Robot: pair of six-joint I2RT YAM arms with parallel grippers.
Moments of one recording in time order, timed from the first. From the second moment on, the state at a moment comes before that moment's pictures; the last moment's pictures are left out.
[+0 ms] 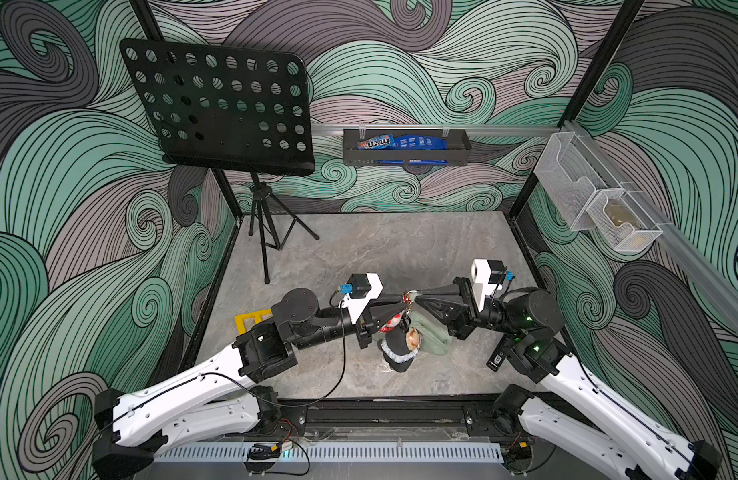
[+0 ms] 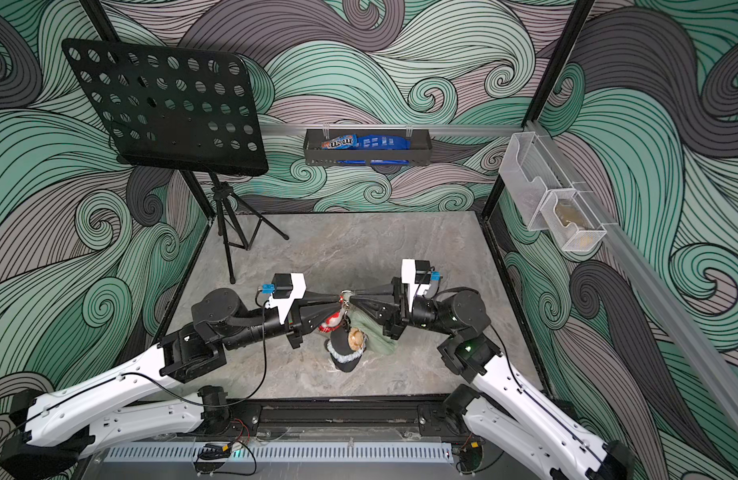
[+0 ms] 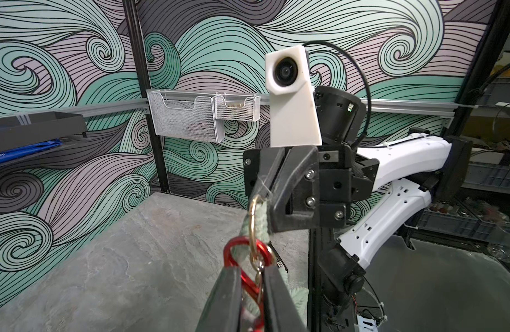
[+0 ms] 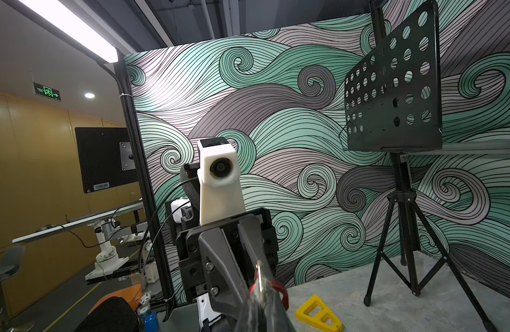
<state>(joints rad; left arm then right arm) -1.06 0.88 0.92 0.00 0.17 -0.02 0.67 0.76 0.69 0.48 -0.72 0.45</state>
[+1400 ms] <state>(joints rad) -1.06 0.91 0.92 -0.02 0.22 -0.03 0.64 0.74 0.69 0.48 -0.79 0.49</state>
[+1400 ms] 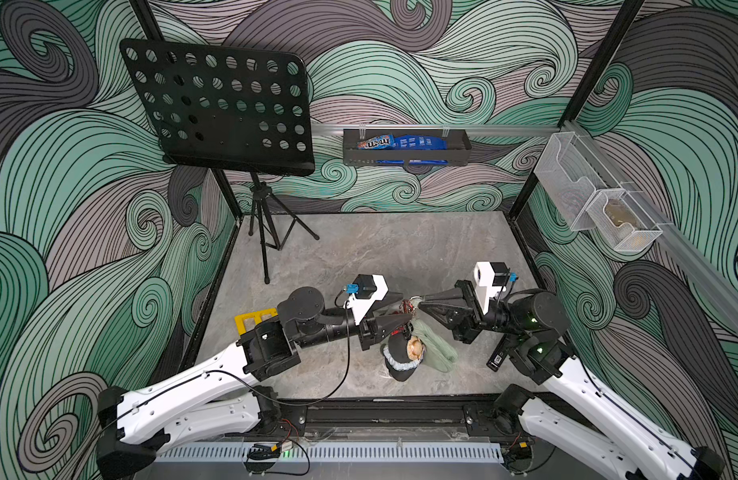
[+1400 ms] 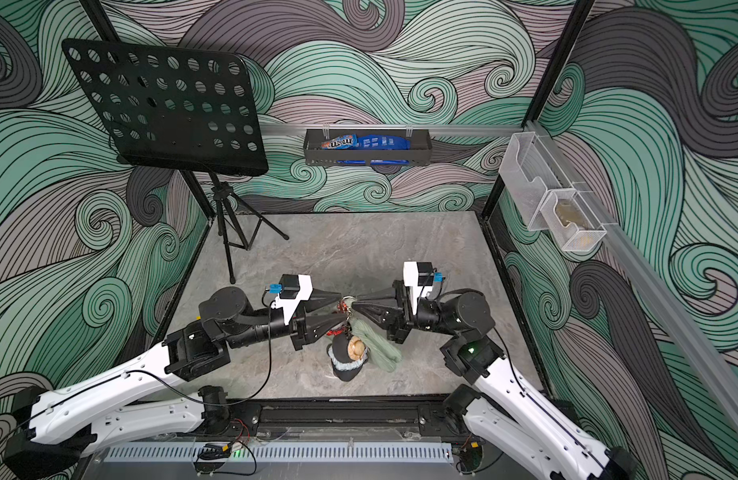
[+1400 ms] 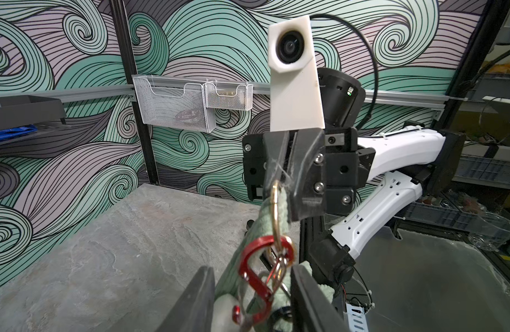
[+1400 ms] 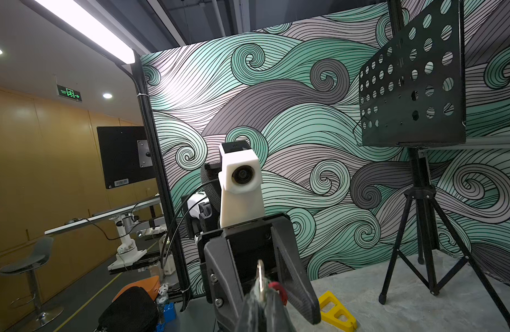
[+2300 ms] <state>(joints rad) -1.06 0.91 0.91 -0.01 0.20 -0.06 0.64 0.71 0.69 0.44 -0.77 0.44</state>
